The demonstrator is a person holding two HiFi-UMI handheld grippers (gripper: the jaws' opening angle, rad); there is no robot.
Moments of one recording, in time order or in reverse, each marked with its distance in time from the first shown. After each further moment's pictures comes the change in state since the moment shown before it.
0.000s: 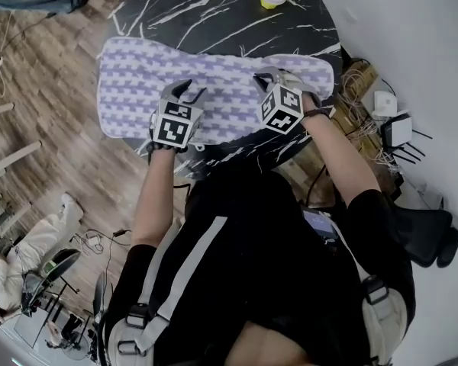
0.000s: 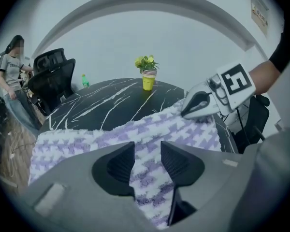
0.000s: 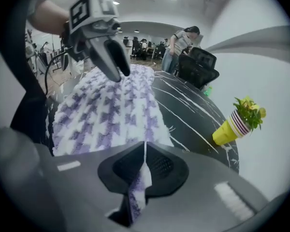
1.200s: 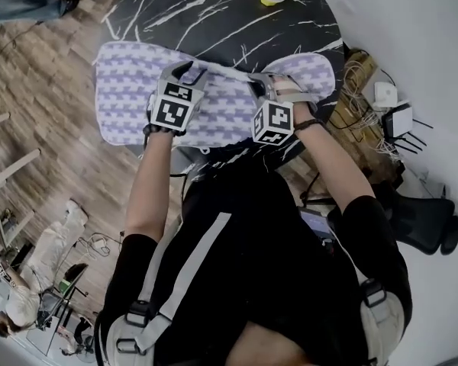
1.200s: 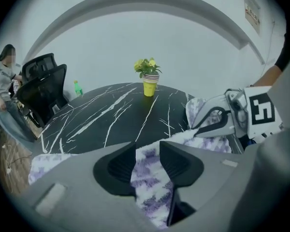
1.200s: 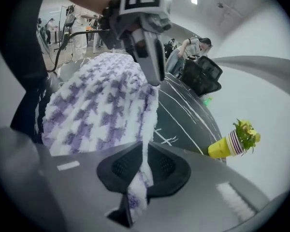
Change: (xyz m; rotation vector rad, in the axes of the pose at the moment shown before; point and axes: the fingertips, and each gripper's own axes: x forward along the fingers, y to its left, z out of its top) left arm 0.026 0.032 0.042 0.082 -0.029 -0.050; right arm 0.012 0.015 0.016 -0.182 0.053 -0.139
